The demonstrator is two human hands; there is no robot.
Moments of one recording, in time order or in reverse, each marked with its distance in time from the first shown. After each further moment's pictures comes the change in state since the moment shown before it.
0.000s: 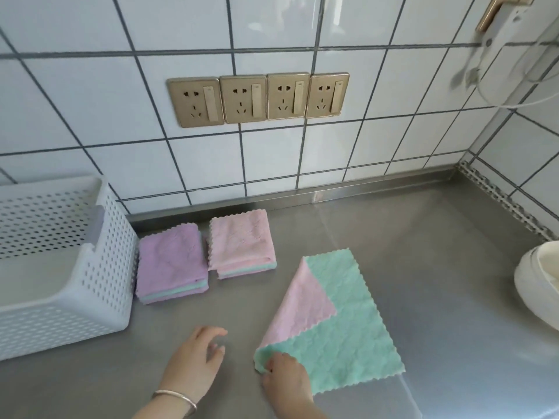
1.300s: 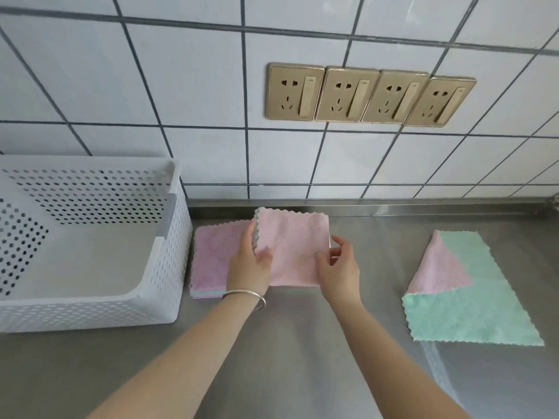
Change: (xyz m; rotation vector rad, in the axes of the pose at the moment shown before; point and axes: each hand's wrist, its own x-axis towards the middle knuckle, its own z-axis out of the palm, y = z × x) left_hand 0.115 0.048 -0.081 -0.514 0.318 -0.264; right_hand 0.082 -0.112 -0.119 0.658 0.481 -0.206
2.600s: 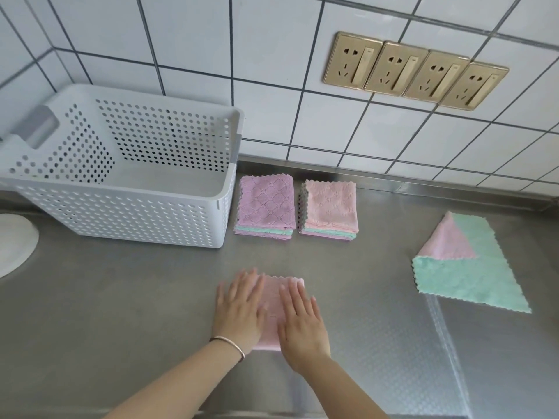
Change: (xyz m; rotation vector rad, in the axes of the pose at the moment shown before) left_hand -0.137 -0.172 -0.048 0.868 -0.094 0.265; right_hand -0.188 0.104 0.060 -1.046 -0.285 -0.615
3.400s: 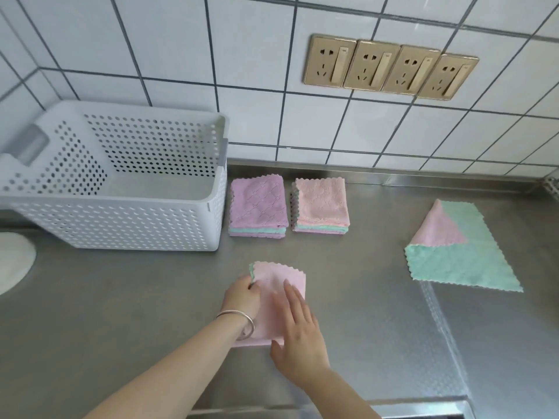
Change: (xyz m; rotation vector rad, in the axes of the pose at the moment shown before) left_hand 0.023 0.024 -0.040 -0.796 -0.230 -0.471; right_hand -0.026 -0.010 -0.009 0.242 0.187 -0.056
